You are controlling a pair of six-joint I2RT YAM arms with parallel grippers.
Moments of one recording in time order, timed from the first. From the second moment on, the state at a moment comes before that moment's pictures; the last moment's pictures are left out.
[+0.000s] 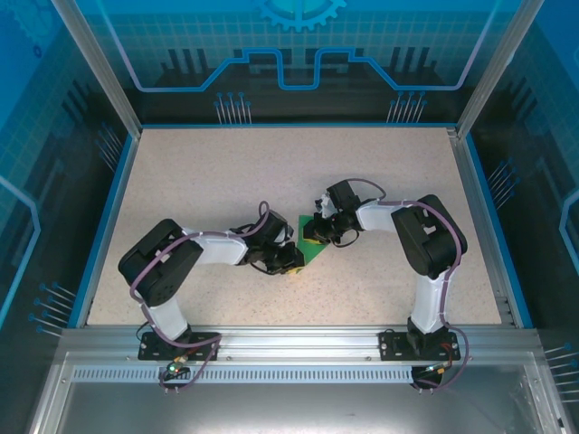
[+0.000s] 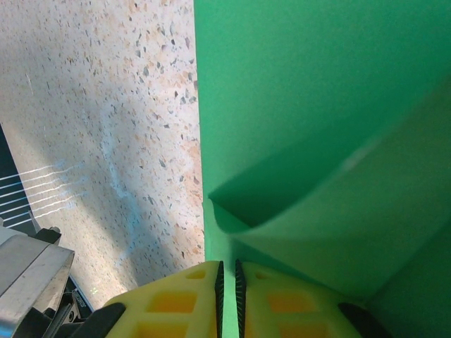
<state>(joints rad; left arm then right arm) -0.67 1.75 0.77 -0.02 0.49 -0.99 0.47 1.95 1.03 -0.19 -0.63 0.67</state>
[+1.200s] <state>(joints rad) -0.68 1.78 0.86 -0.02 0.37 -1.03 0.47 1.96 1.04 -0.19 -0.65 0.67</state>
